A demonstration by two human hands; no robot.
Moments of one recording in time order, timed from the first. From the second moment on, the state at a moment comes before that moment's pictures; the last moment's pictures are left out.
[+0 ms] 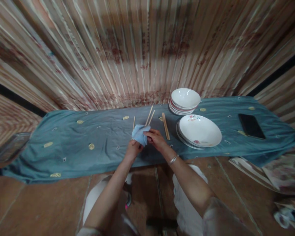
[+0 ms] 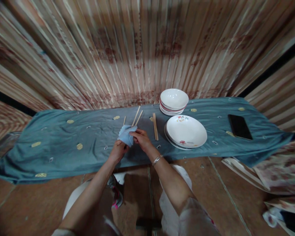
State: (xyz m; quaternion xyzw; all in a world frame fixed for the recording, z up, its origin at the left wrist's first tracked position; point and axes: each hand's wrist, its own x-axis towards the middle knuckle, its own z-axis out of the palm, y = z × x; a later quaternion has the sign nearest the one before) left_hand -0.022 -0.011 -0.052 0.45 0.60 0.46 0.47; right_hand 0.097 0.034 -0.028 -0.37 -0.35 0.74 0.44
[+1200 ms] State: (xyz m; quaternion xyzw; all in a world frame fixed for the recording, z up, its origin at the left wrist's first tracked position) left_hand -0.033 -0.034 -0.037 0.36 0.53 0.48 0.60; right_hand 0.137 0.071 -0.016 -0.34 -0.26 0.70 0.57
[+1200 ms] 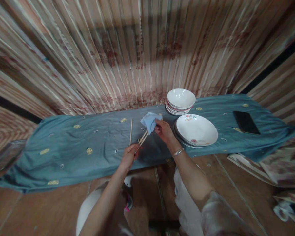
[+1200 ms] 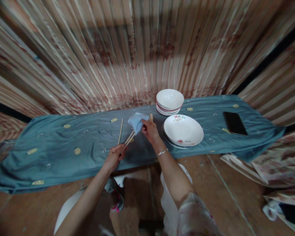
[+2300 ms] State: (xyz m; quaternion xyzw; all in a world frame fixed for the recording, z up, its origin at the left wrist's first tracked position) left_hand -0.034 -0.035 -0.039 0.33 0.51 0.46 0.65; right_hand 0.111 0.054 -0.018 -0.39 -0.29 0.71 0.51
